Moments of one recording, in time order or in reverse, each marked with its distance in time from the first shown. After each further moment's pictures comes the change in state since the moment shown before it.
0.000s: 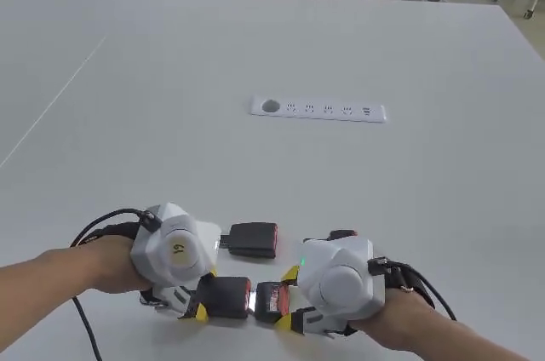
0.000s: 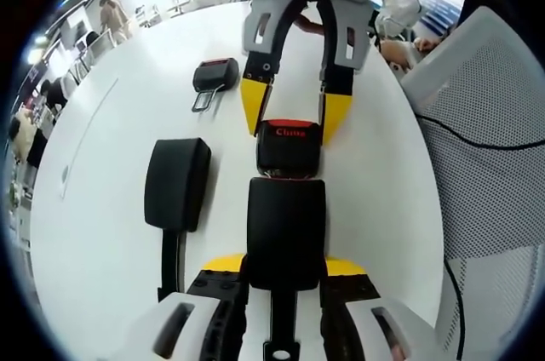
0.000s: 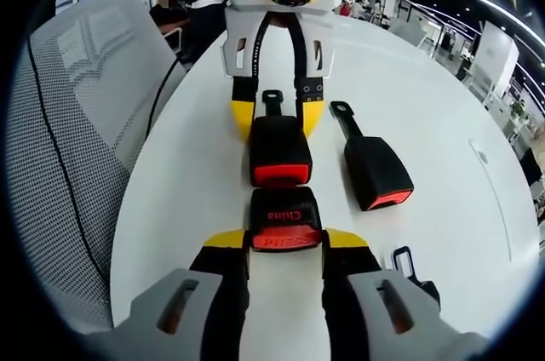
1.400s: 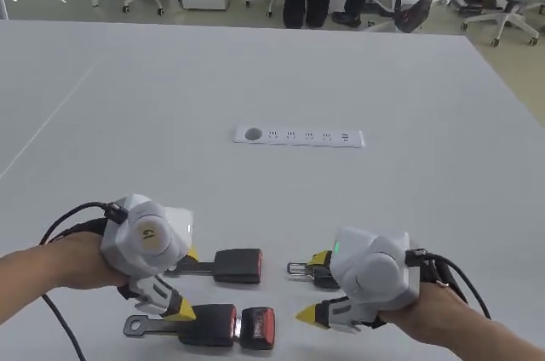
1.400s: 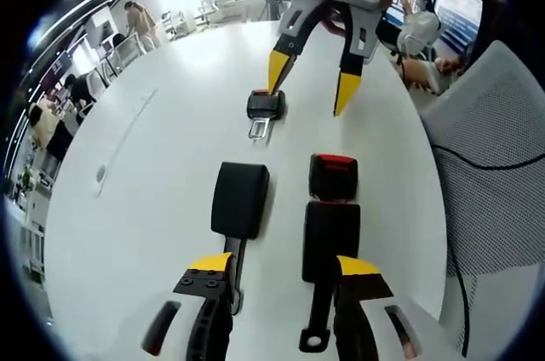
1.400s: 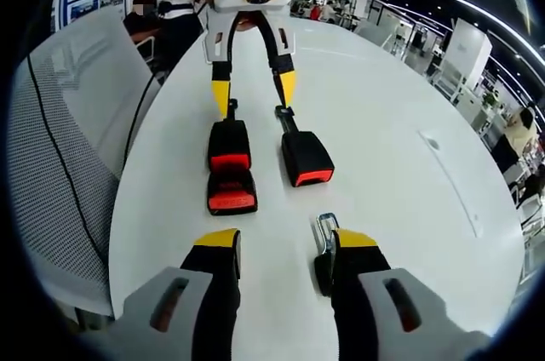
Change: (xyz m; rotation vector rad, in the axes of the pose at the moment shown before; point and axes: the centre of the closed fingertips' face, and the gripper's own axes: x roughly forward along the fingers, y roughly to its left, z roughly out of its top) left arm -0.045 0.042 0.024 -0.062 -0.076 0.110; right arm -0.064 -0.054 -0.013 0.073 -0.014 -0.148
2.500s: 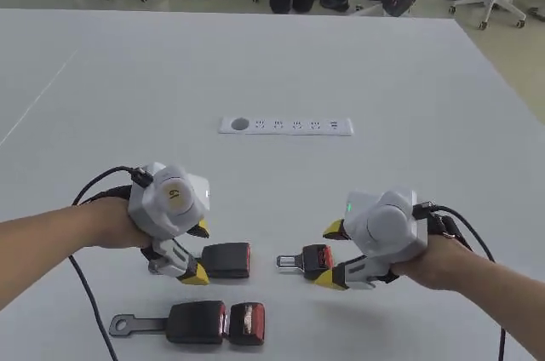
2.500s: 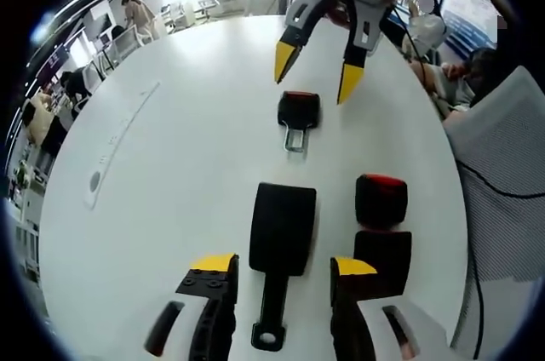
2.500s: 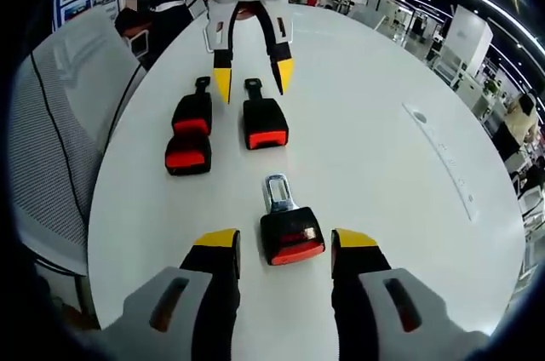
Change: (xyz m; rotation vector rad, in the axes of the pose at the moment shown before) left arm 0.037 0.042 0.016 -0.015 0.026 -0.037; right arm -0.006 -0.049 -0.036 0.014 0.076 0.024
